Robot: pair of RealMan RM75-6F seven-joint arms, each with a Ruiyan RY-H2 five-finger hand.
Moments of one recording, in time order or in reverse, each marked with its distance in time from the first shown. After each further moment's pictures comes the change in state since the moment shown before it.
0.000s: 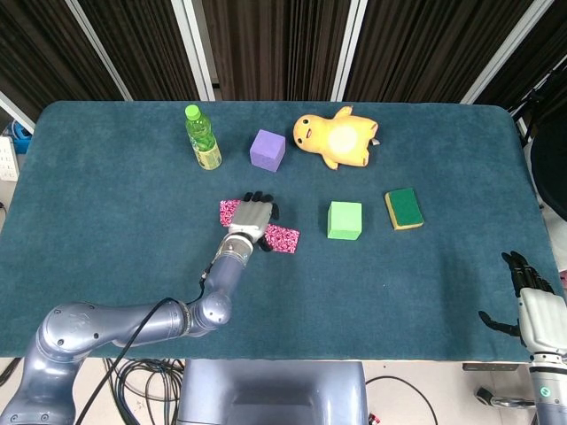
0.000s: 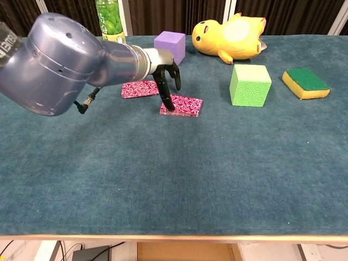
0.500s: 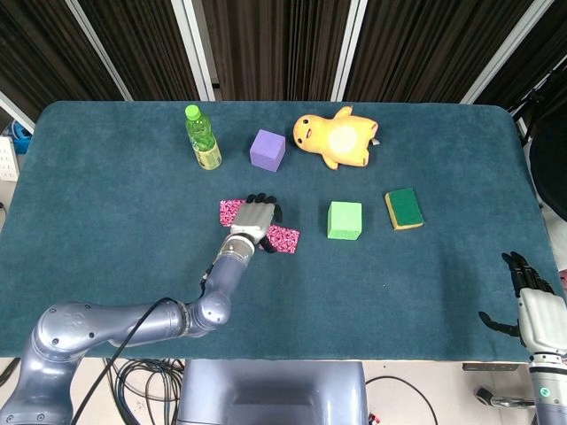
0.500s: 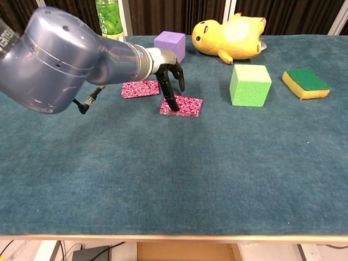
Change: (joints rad) left arm -0.003 -0.003 -0.013 -0.014 -0.007 -0.012 -0.008; right arm 0.000 0.001 0.001 -0.002 0.005 -0.001 -0.001
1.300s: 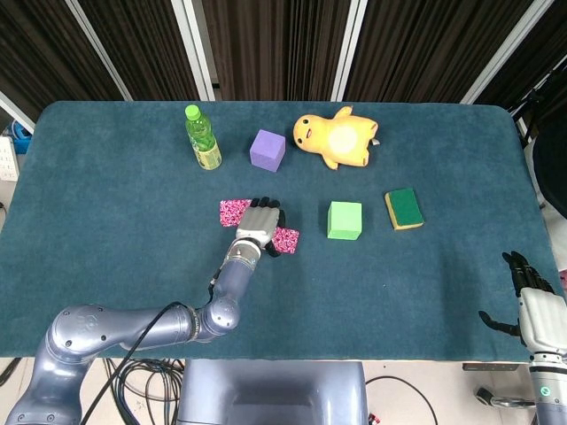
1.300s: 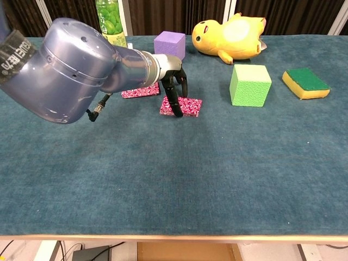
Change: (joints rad) left arm -0.018 -0.043 -0.010 0.024 -0.031 0.030 0.055; right arm 0.001 0.000 0.002 -0.001 0.004 -0.001 0.005
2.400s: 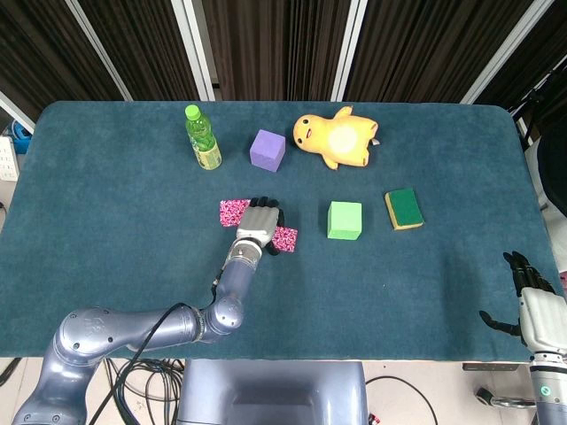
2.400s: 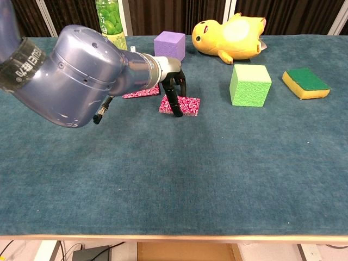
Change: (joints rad) left arm -0.002 -0.037 -0.020 0.048 -0.006 0.011 0.040; right arm 0.001 0.003 0.002 -0.006 0.012 -0.006 0.000
